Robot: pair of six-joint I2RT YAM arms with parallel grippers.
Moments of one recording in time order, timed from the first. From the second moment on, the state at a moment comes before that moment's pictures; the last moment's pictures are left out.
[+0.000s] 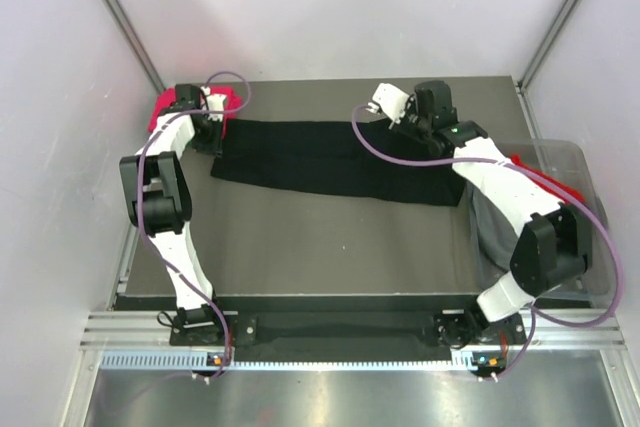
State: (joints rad) left arm 0.13 2.05 1.64 -0.66 0.18 0.26; right arm 0.40 1.54 1.32 -0.37 0.12 -0.81
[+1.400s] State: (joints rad) left arm 0.04 1.85 1.42 -0.51 0.11 0.39; right arm 0.35 1.64 1.37 -0.28 0.07 -0.53
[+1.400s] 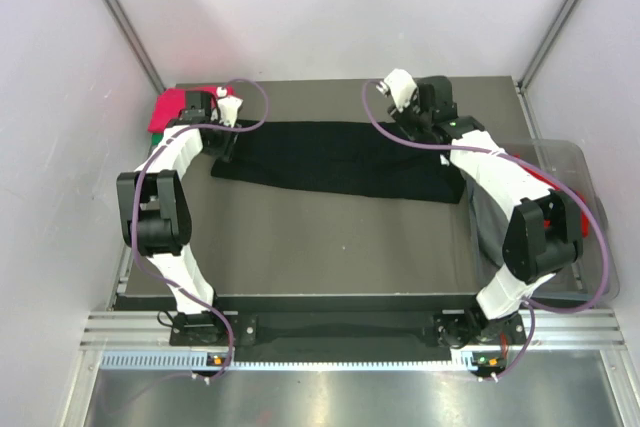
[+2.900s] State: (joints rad) left arm 0.04 1.48 0.99 -0.89 0.18 0.66; right arm 0.35 1.62 1.22 -0.39 -0.05 -0.47
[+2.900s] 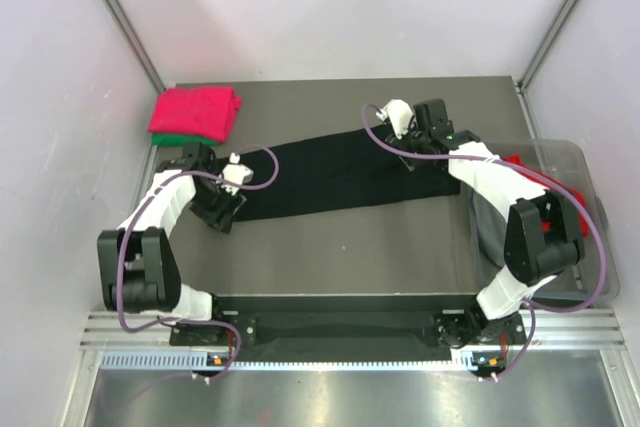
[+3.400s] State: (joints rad) left arm 0.05 1.67 1.22 -0.68 0.04 0.57; right arm 0.35 1.73 1.22 -0.37 -0.05 -0.47
